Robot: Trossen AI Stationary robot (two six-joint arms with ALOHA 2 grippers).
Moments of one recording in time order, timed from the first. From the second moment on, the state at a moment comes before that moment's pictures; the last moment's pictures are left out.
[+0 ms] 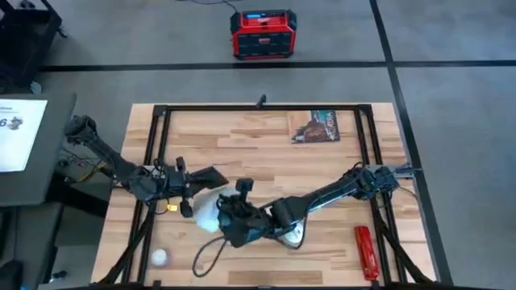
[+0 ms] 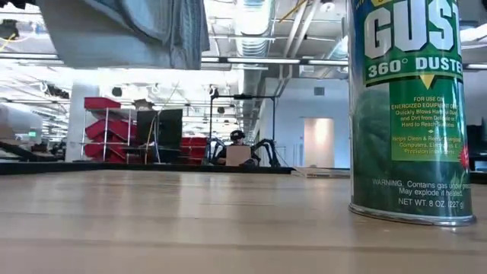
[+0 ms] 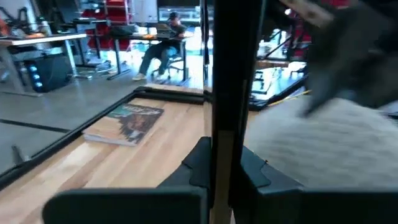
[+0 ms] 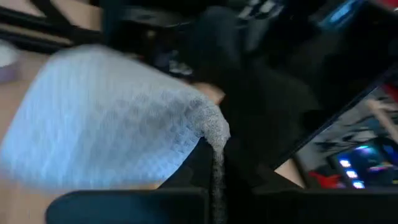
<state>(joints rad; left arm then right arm) -0.67 0.79 0.39 0.29 -0.91 -0.14 0.39 2.30 2.33 -0.69 0.88 -0.05</state>
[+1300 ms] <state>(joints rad) -0.71 0.93 0.39 0.50 -0.93 -0.09 0.35 2.24 2.26 -0.65 0.99 -0.03</state>
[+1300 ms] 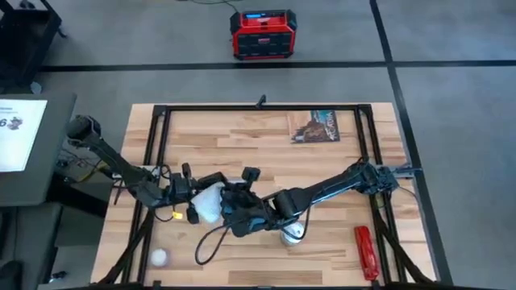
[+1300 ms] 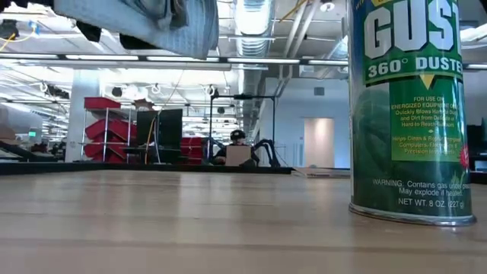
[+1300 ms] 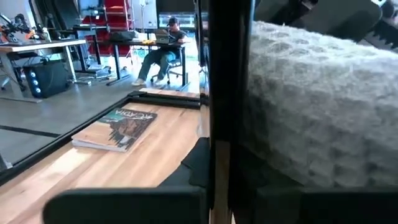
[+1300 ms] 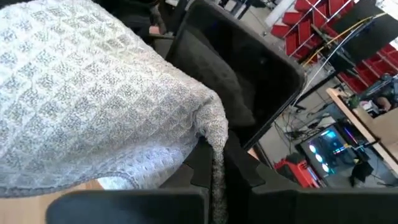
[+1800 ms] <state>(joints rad) -0.71 0.93 0.39 0.49 -0.95 -0.12 0.33 2.24 2.35 -0.50 0.96 -0.24</state>
